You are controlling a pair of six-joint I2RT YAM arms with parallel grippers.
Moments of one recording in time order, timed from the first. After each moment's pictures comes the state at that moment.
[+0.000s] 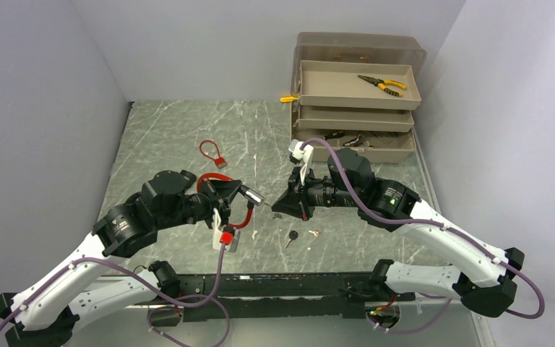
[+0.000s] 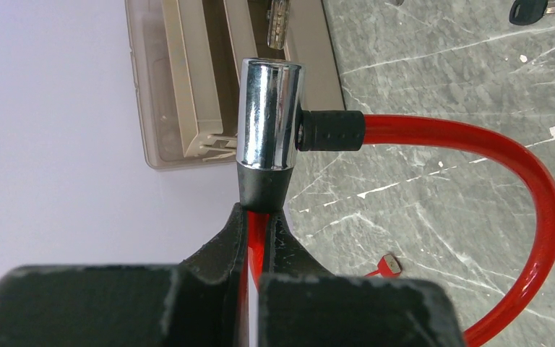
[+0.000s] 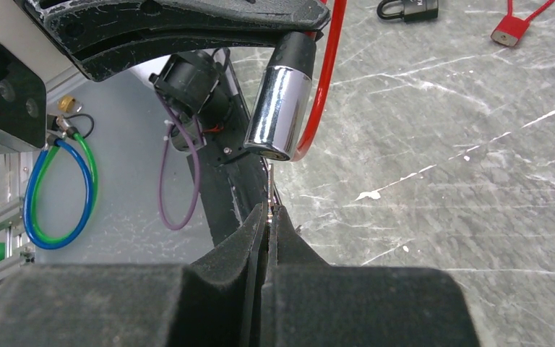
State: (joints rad) left arm -0.88 0.74 1.03 -0.65 0.24 1.37; right arm 0.98 1.04 1.21 -0.54 -0.35 0.23
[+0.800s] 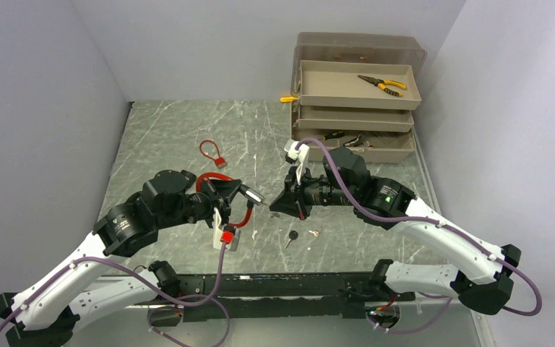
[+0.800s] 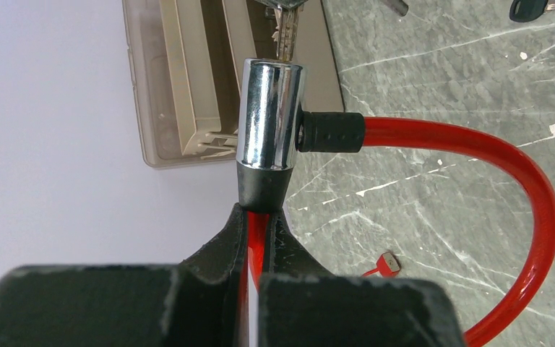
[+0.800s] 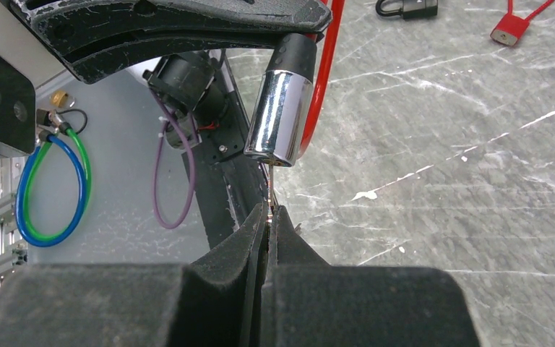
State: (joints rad) left arm -0.88 0.75 1.03 -0.65 0.24 1.37; right arm 0.98 1.07 1.22 -0.54 -0.35 0.21
